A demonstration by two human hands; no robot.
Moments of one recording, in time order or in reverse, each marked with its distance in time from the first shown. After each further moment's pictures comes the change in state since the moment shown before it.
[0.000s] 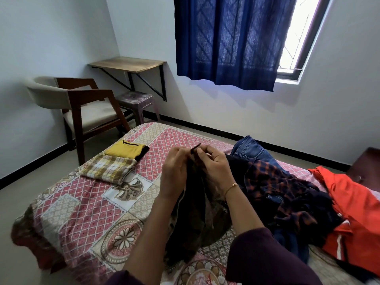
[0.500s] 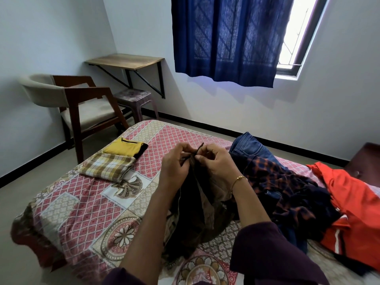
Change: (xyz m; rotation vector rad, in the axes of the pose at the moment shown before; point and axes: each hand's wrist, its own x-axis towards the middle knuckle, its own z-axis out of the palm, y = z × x) left_hand 0.006 -0.001 -0.002 -0.185 -0.182 -0.259; right_hand 0.002 -0.012 -0.016 -0.409 -0.083 -0.021
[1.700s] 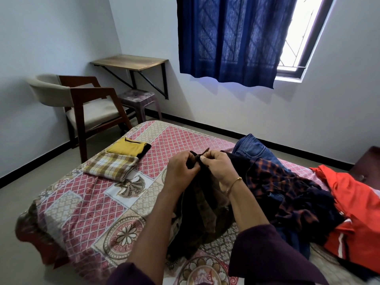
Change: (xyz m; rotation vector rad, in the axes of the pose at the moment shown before) left_hand -0.004 0.003 0.006 0.304 -0.030 -0.102; right_hand -0.004 -0.008 0.017 0.315 0.088 0.348
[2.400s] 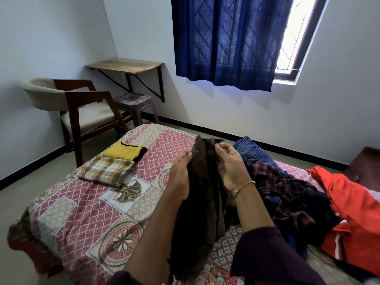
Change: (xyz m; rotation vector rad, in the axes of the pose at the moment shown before) left_hand 0.001 0.040 0.000 -1.216 -0.129 -0.609; right_hand 0.007 -0.003 -0.028 0.656 -0.020 -0.090
